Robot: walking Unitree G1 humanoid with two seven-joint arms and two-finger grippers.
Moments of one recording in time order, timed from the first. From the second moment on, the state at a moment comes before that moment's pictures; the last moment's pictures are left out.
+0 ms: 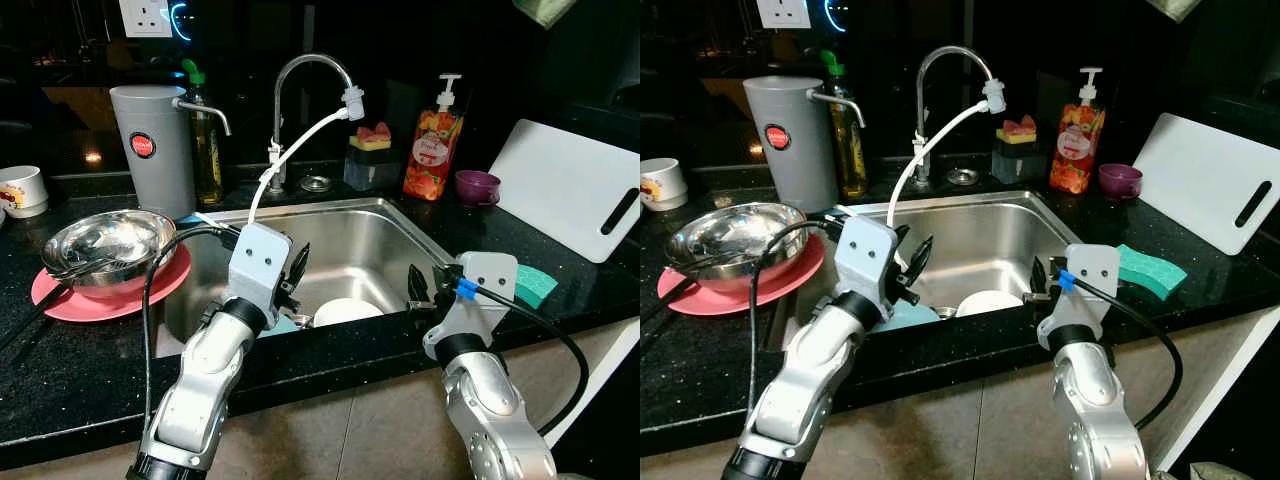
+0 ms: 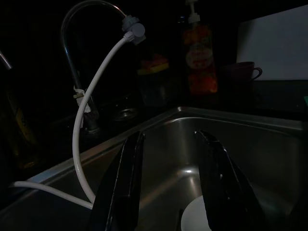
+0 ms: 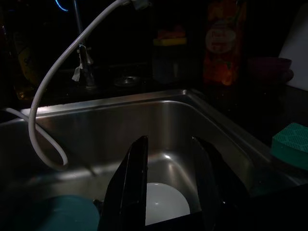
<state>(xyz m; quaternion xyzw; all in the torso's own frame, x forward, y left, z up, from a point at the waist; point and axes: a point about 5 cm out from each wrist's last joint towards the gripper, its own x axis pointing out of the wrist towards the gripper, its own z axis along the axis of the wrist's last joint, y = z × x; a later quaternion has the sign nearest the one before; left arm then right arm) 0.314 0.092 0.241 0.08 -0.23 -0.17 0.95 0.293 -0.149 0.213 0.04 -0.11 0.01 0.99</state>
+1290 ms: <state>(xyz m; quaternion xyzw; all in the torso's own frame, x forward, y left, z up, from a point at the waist) 0.314 0.091 0.241 0.08 -0.23 -0.17 0.95 0.293 -0.149 0.213 0.04 -0.11 0.01 0.99</state>
